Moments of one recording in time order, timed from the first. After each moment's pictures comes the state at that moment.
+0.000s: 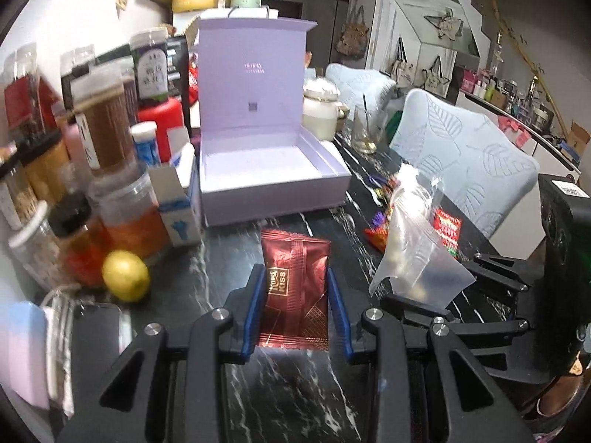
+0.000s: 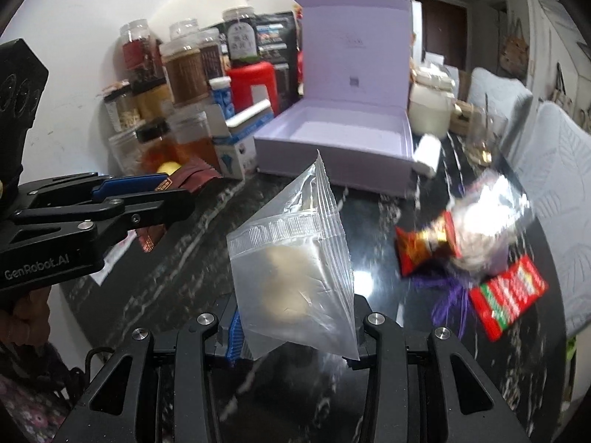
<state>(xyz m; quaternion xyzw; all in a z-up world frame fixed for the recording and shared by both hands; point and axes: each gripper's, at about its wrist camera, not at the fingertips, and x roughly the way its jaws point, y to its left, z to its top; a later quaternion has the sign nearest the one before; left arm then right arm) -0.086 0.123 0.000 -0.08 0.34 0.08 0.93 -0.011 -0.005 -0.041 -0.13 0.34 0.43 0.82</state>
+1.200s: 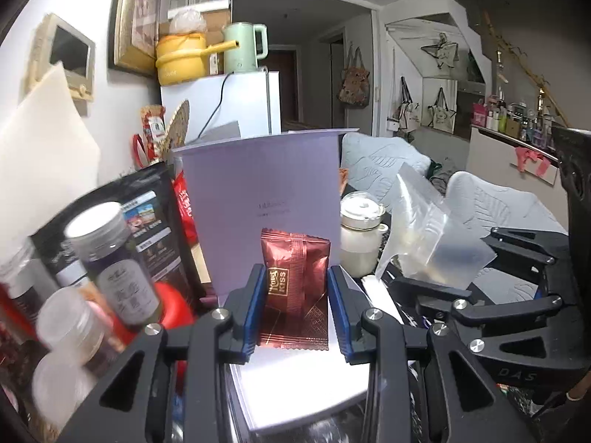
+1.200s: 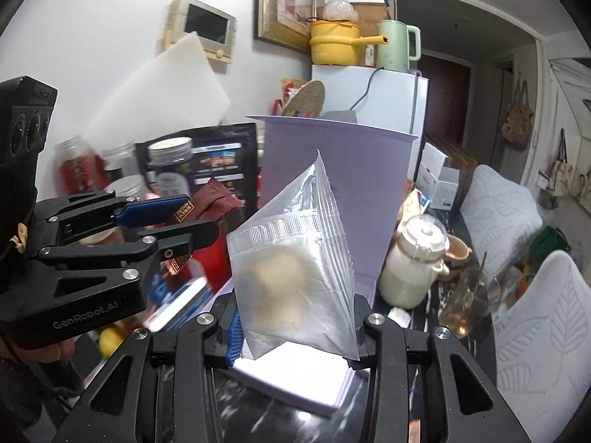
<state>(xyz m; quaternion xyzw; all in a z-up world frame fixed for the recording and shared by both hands) 0.109 0.211 0.102 -0.02 0.26 0.09 0.96 0.165 0.085 0.090 -0.14 0.24 0.44 0.86</state>
